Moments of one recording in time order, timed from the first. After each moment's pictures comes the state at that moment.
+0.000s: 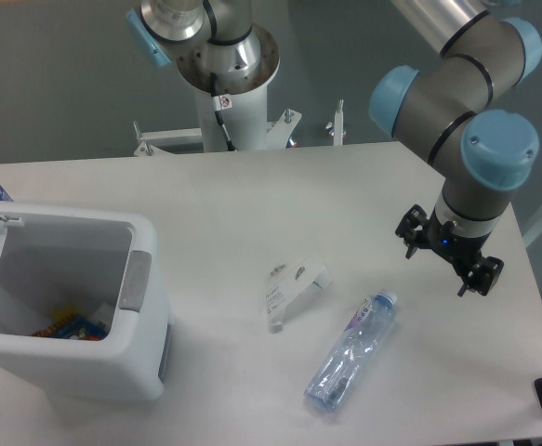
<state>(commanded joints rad) 2.67 -2.06 -1.33 -1.25 1.56 1.45</state>
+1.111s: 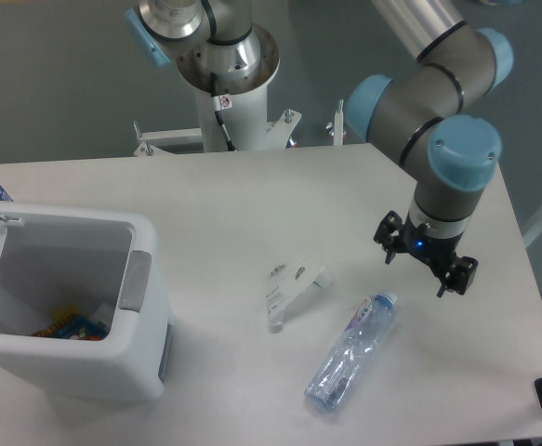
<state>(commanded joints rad) 2.64 -2.01 -1.53 -1.04 1.53 1.31</state>
